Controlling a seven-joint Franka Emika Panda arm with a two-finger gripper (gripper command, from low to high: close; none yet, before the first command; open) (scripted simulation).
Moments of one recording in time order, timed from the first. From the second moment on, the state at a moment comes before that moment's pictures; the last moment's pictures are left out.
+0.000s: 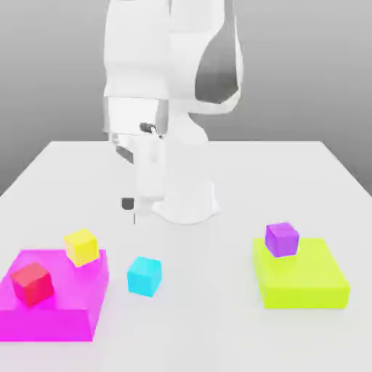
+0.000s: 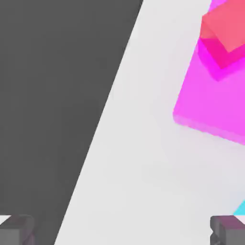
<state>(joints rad) -0.39 -0.31 0.22 -2.82 0.14 2.73 1.88</state>
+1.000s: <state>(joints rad) -0.36 0.09 0.12 -2.97 0.10 3.06 2.34</state>
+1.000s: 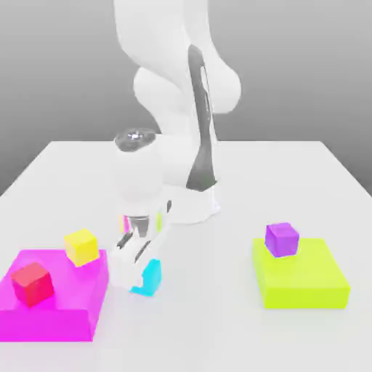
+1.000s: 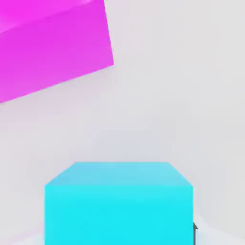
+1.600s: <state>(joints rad) -0.49 -0.07 0.01 -2.61 -0.01 2.54 2.06</state>
